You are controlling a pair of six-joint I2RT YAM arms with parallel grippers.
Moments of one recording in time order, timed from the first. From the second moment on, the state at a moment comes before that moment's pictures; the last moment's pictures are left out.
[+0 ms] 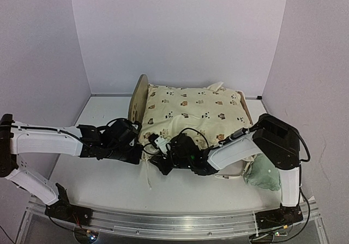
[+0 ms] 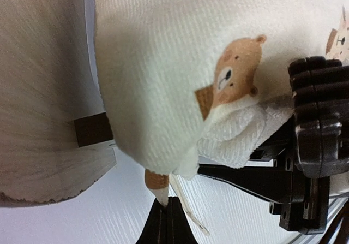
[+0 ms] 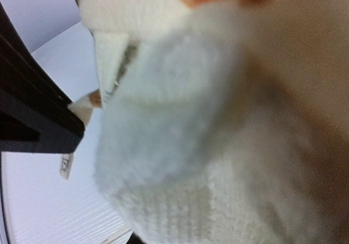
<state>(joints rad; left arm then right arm) -1.00 1.38 0.85 -0.38 -0.23 -0.63 1.07 2.09 1.13 0.45 -0.03 0.16</state>
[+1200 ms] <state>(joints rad) -0.99 1.40 0.87 -0.40 -0.20 -0.62 1.07 2.25 1.15 0.81 -0.10 0.05</state>
